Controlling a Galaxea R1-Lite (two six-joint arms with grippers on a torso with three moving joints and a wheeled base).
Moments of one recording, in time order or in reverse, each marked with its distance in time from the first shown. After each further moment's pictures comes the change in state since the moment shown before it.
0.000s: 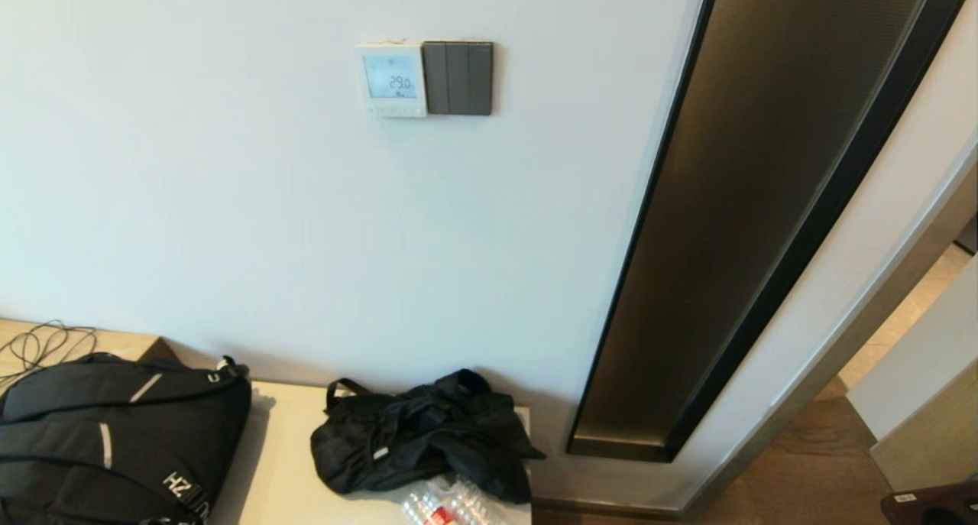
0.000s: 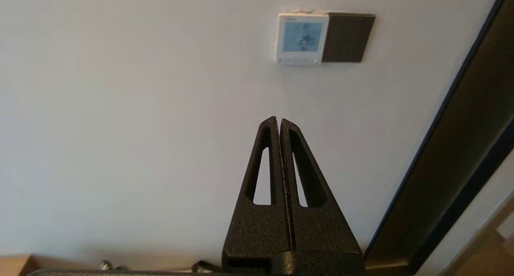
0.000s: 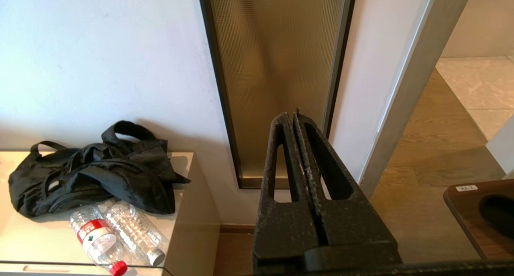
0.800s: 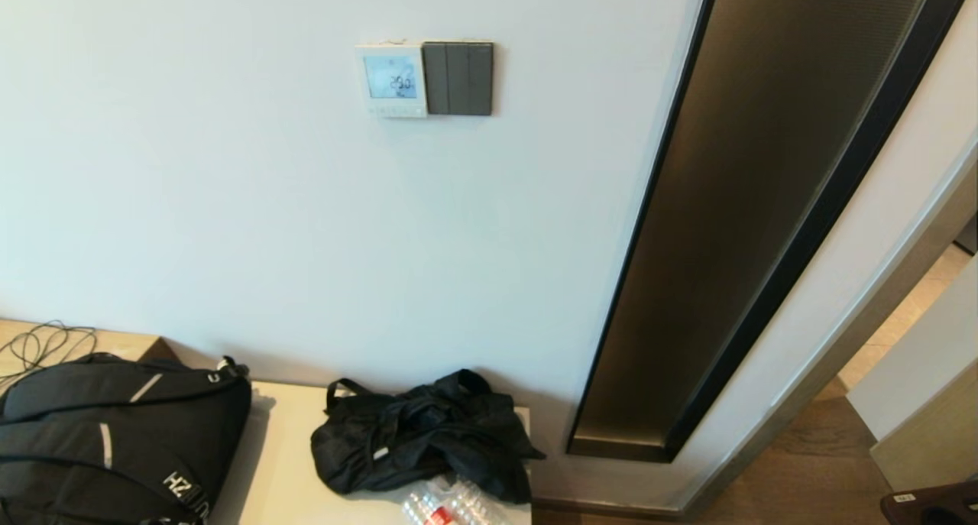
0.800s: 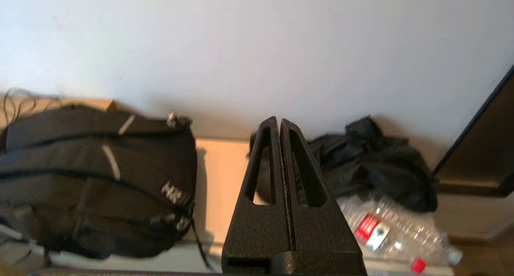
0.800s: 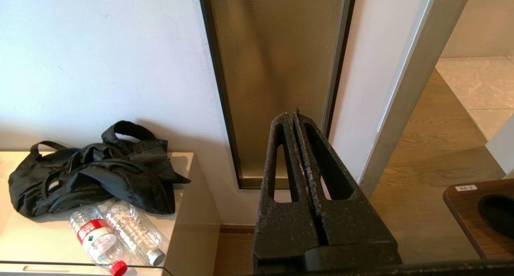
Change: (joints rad) left arm 0.104 -0.812 0.743 0.268 0.138 0.086; right arm 0.000 0.000 0.000 0.000 0.000 0.000
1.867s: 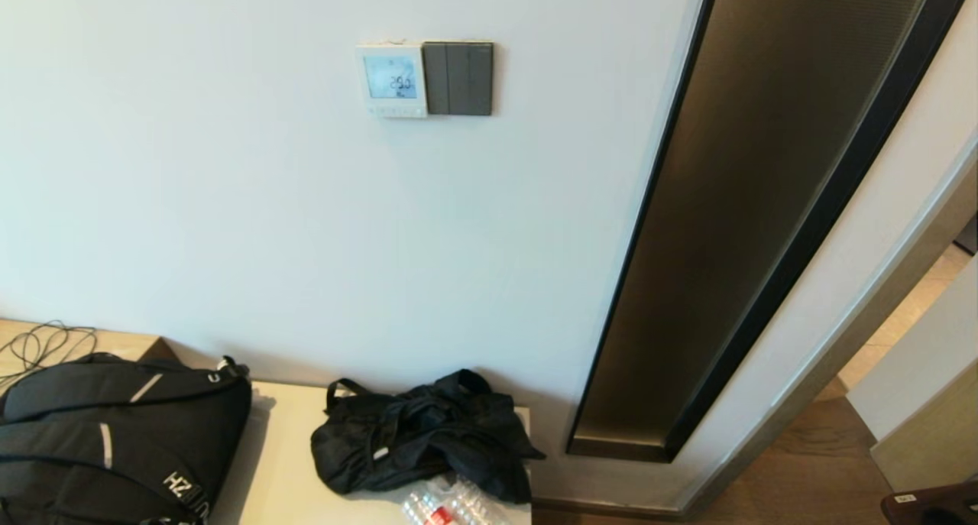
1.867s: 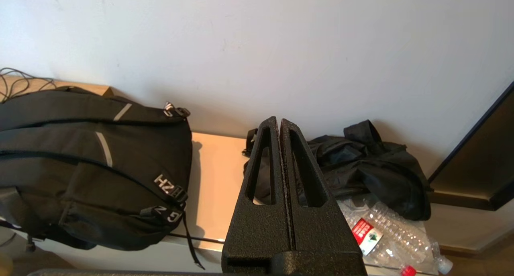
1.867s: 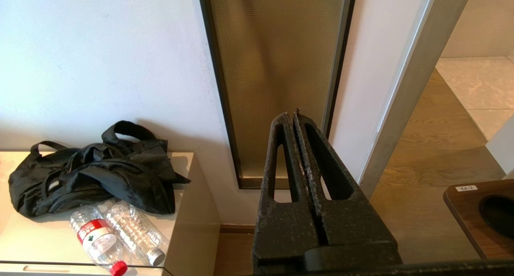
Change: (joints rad) left arm -0.001 -0.003 0.042 -0.046 0.022 -0.066; right arm 0.000 0.000 0.000 0.000 0.000 0.000
